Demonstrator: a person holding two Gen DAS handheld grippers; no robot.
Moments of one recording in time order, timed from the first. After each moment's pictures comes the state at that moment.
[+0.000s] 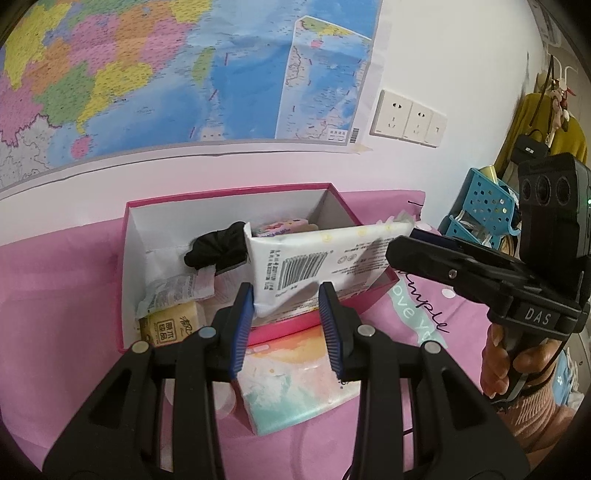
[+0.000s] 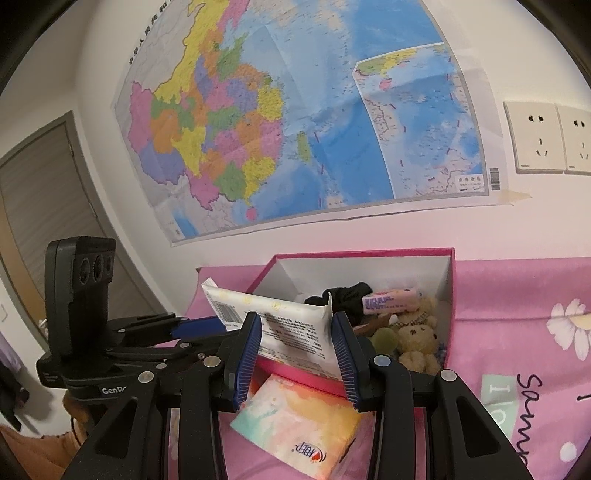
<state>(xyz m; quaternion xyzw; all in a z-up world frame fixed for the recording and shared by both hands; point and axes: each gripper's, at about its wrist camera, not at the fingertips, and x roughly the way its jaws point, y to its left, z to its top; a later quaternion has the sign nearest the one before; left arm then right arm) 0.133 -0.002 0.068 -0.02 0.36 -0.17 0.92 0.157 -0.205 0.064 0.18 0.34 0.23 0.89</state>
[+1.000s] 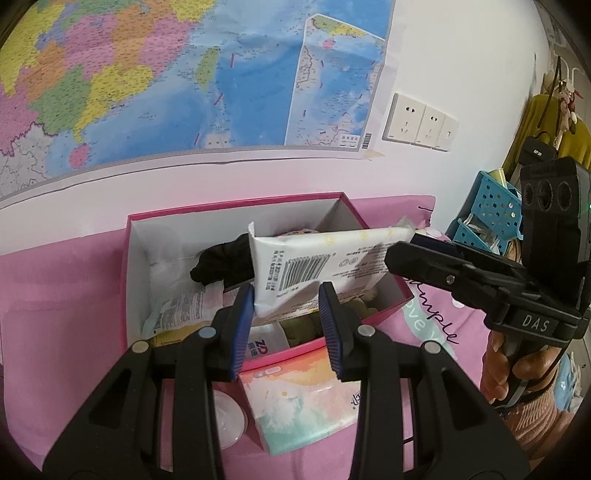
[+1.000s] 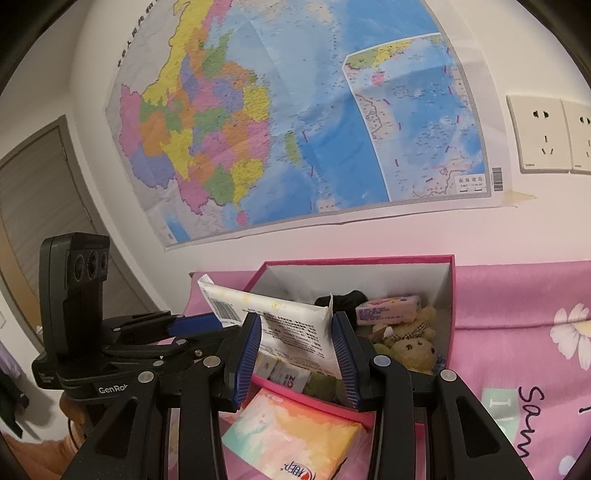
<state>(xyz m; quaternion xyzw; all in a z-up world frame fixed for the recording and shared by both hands) 0.154 -0.001 0.072 -0.02 0.36 -0.16 0.92 0.175 -0.208 0.059 0.18 0.34 0.22 0.89</state>
